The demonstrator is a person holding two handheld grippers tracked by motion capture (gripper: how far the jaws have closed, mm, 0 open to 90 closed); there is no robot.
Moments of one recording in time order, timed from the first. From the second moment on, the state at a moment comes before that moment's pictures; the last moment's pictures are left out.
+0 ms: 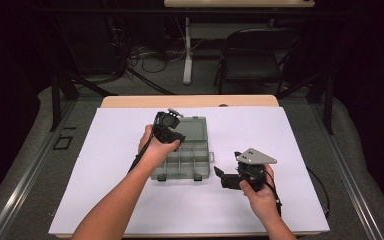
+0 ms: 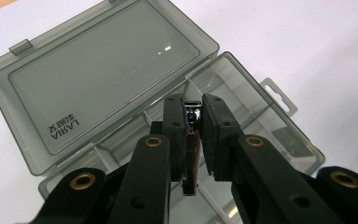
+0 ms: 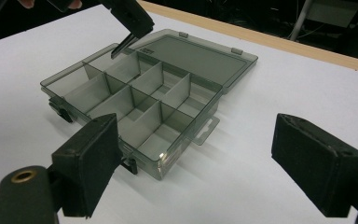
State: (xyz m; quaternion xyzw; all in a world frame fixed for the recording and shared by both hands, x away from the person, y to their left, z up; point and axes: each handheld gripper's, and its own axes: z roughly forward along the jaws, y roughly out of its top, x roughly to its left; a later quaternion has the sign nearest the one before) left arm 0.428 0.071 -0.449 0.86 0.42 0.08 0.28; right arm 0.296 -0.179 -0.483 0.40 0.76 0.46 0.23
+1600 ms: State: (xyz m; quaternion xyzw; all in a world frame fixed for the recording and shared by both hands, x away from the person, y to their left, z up) left arm 0.439 0.044 -0.491 0.85 0.44 0.09 0.28; right arm 0.295 -0.181 -0.482 0.40 0.75 0.47 0.24
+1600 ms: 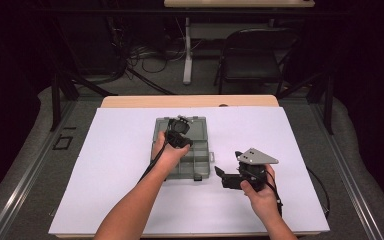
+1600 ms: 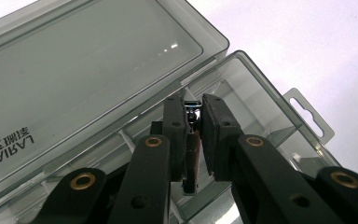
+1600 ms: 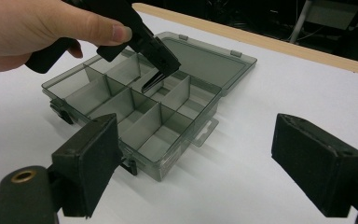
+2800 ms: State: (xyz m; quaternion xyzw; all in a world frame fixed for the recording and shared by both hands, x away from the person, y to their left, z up) left arm 0.440 0.045 -0.505 0.85 0.45 0.11 0.26; right arm 0.296 -0.180 -0.483 0.40 0.76 0.47 0.23
